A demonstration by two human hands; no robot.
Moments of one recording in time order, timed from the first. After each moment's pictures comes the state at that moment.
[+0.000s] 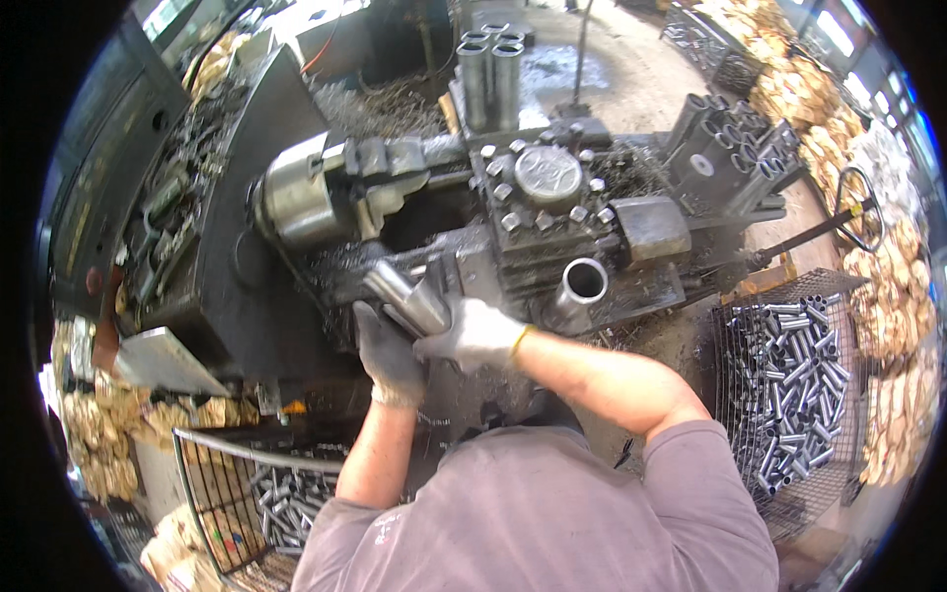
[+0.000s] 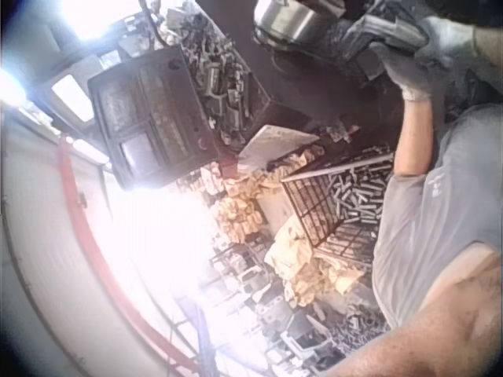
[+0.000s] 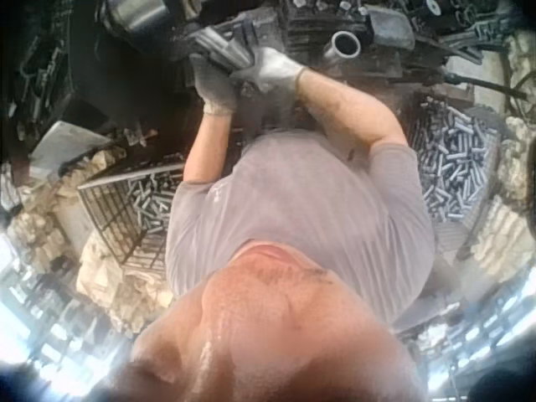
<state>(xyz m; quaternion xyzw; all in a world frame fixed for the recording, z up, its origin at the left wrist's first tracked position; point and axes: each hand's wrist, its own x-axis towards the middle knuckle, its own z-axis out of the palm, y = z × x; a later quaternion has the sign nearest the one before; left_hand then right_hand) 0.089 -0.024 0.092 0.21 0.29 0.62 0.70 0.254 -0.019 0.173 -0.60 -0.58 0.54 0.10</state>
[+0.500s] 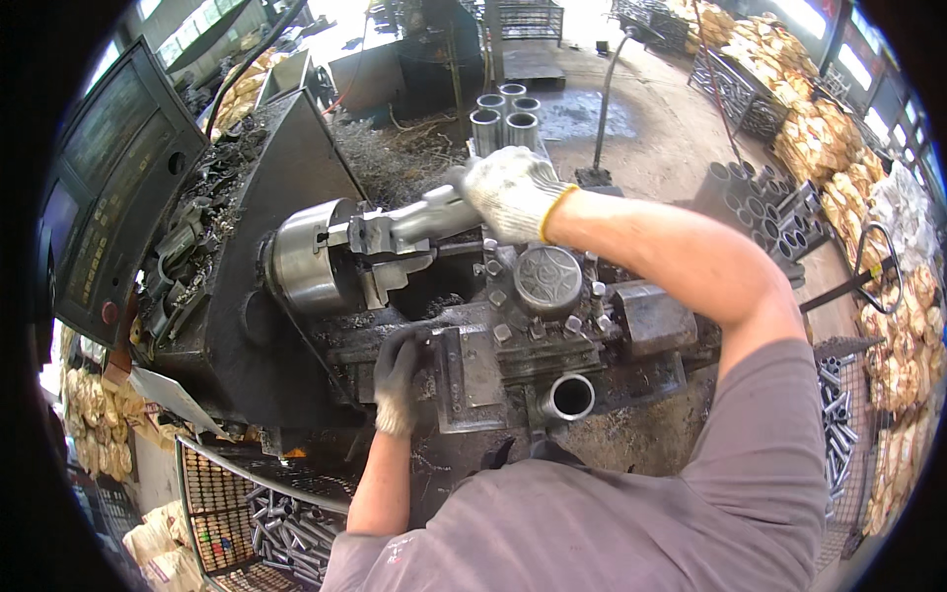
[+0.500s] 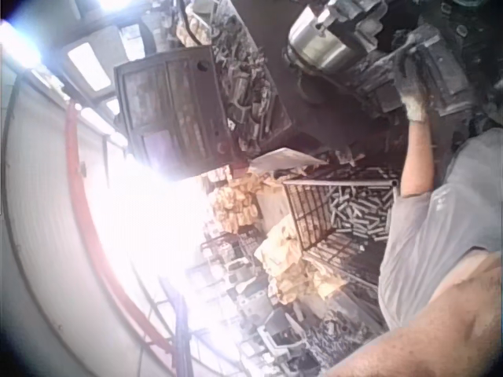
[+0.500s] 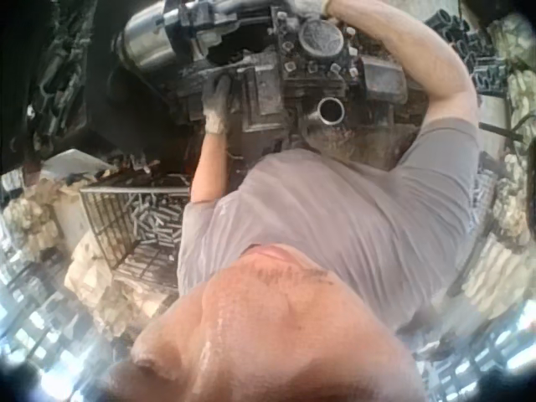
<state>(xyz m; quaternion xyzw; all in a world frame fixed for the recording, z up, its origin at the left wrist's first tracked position) 0.105 0.047 0.061 0.39 0.49 0.54 0.56 0.367 0.180 0.291 -0.47 -0.87 -0.11 -0.02</state>
